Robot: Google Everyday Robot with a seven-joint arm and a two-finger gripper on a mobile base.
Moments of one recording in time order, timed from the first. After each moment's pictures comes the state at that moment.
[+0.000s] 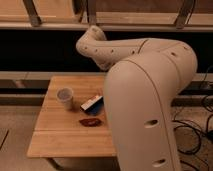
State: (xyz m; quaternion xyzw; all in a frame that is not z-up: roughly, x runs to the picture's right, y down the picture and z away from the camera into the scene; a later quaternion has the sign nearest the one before) arm 0.043 -0.091 0.794 -0.25 0.12 -0.31 0.91
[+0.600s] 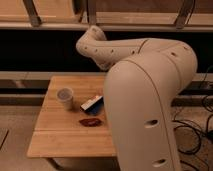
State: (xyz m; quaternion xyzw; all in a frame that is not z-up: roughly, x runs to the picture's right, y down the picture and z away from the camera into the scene) arm 0.041 -0.090 0.794 -0.24 0.12 -0.32 0.91
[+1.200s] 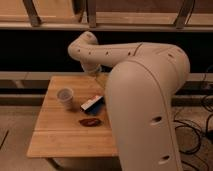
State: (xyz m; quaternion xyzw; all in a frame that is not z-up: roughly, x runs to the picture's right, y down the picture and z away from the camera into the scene) arm -0.052 -0.038 0.800 -0.26 -0.04 -0.39 0.88
